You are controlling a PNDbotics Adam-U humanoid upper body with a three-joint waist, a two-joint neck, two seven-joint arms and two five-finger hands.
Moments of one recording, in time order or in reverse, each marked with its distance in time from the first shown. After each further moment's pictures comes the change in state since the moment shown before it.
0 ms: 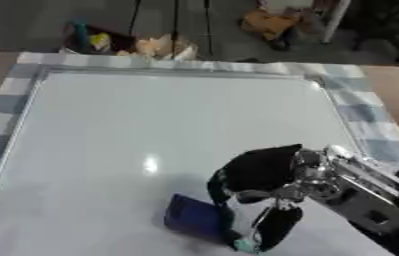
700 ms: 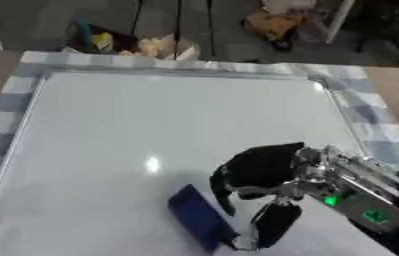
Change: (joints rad) left arm -0.001 0.000 -0.005 0.000 0.000 0.000 0.000; right arm 0.000 0.000 -0.007 0.000 0.059 0.054 -0.002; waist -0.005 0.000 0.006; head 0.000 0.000
